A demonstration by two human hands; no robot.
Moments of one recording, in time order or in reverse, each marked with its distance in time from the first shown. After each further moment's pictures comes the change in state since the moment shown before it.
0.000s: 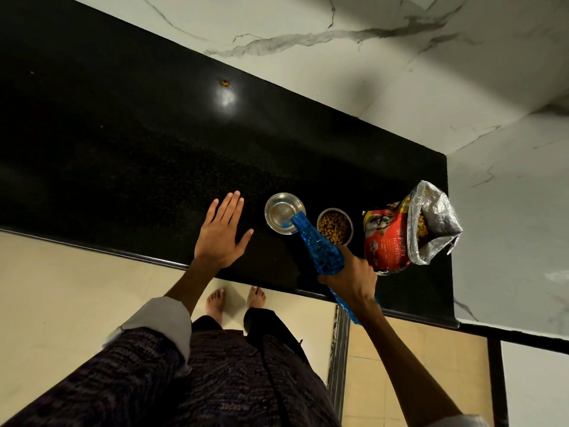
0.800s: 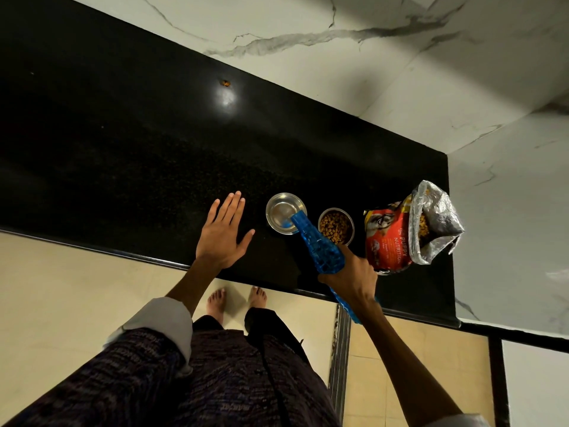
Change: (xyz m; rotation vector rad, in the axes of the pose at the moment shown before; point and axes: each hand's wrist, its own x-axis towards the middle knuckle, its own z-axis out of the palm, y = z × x) left_hand 0.000 -0.001 0.000 0.012 -0.015 0.002; right_hand 0.000 -0.003 0.001 0.009 -0.005 -0.005
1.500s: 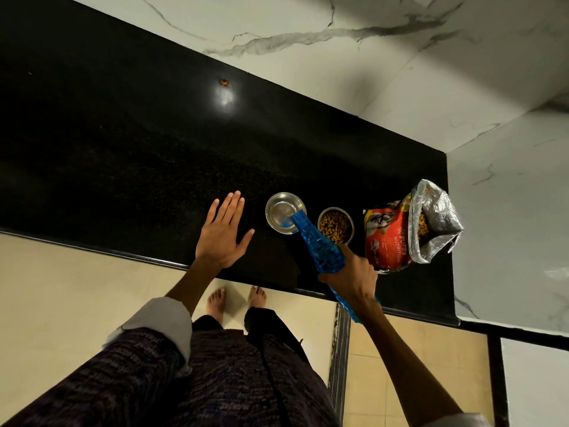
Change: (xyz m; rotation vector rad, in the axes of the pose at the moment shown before) left_hand 0.000 0.001 -0.001 0.009 0.002 0.001; right_hand -0.001 -0.001 -0.002 -0.001 0.009 0.006
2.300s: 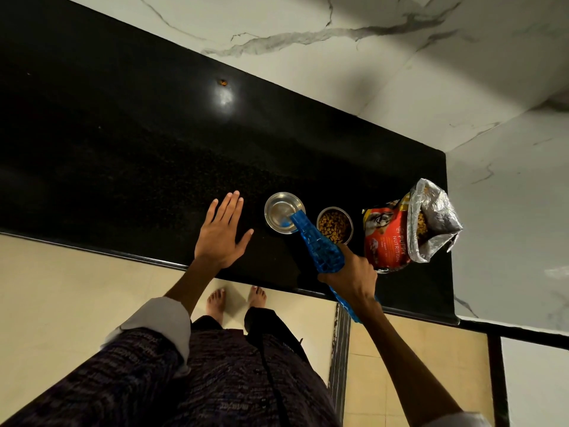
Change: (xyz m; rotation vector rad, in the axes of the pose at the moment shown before) left_hand 0.000 0.000 0.001 0.001 -0.002 -0.004; right_hand 0.001 0.002 0.001 -0.006 -0.002 0.006
